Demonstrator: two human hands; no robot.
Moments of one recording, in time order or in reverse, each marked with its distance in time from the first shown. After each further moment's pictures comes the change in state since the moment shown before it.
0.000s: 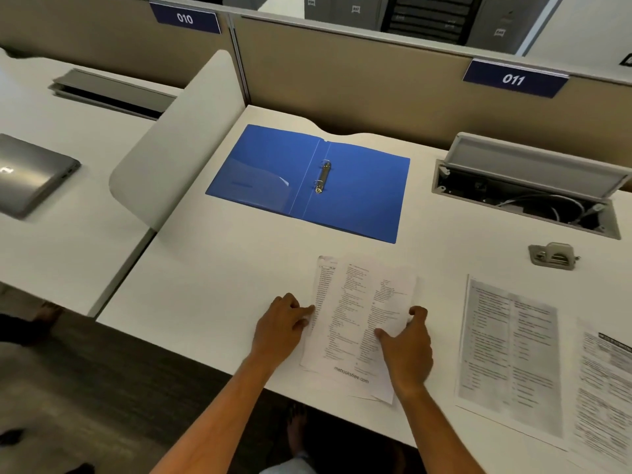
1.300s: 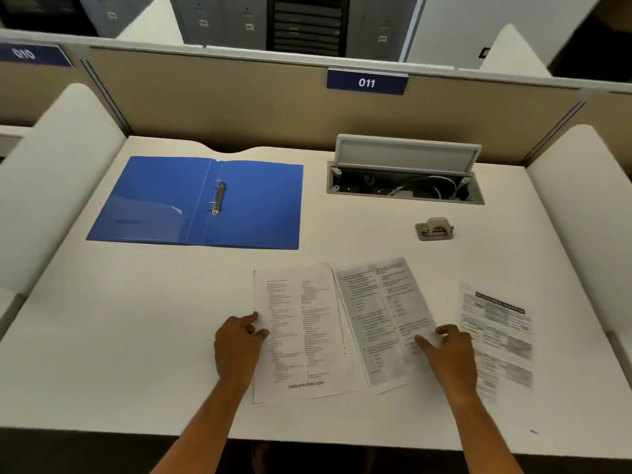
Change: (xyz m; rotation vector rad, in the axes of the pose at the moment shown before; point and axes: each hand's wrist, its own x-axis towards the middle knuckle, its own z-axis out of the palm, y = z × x) left_hand 0.030 0.116 0.048 -0.281 0.100 -0.414; right_hand 0.088 0.175 -0.177 -0.067 0.132 0.210
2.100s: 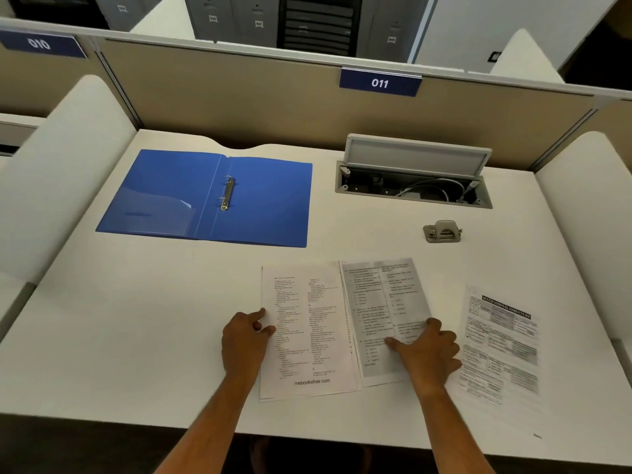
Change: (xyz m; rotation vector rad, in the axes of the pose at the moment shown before) left_hand 0.001 -0.006 0.001 -0.018 -0.005 0.021; right_hand -0.019 -0.036 0.050 -0.280 0.083 0.041
